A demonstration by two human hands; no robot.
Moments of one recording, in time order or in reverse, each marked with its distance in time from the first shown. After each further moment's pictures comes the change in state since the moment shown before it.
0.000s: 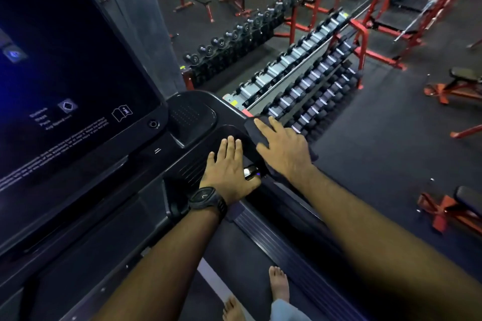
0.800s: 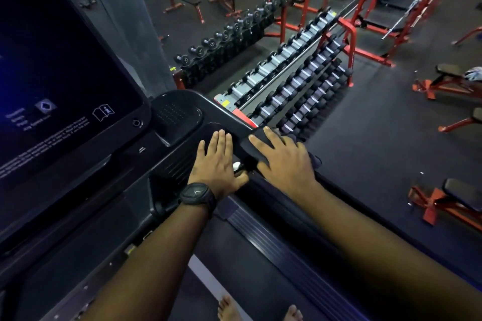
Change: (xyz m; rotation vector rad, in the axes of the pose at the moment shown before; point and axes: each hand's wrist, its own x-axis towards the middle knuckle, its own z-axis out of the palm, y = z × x) left_hand 0.000 0.005 0.000 0.232 0.116 0.063; right_hand -0.051 0.021 0.000 -0.132 0.073 -0.097
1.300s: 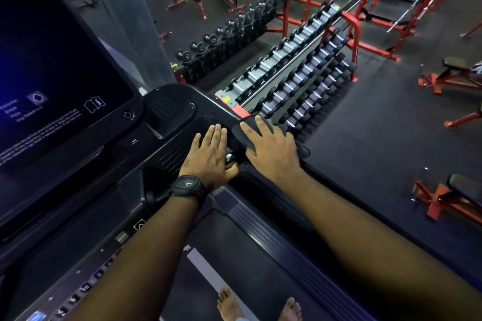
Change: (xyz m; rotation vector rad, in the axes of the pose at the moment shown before) left_hand -0.004 0.003 -0.001 0.062 -0.007 0.059; right_hand 0.004 -0.003 -0.012 0.033 -0.091 0.040
